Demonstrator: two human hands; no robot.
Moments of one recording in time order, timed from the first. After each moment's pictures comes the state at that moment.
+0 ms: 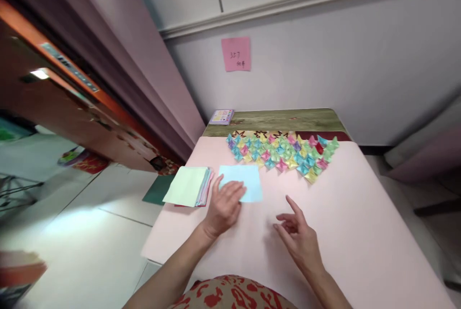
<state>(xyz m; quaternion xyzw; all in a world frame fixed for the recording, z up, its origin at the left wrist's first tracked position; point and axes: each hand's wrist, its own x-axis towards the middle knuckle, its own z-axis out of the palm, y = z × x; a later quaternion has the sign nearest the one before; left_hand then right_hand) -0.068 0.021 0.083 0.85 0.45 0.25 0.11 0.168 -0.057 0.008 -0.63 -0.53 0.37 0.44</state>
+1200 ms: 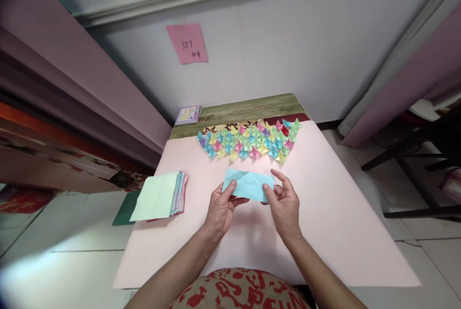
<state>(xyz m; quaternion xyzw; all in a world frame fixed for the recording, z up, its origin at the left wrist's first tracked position) 0.023 0.017 0.085 0.26 0.46 0.45 0.72 0.162 -0.026 0.066 -0.59 -0.28 0.43 0.63</state>
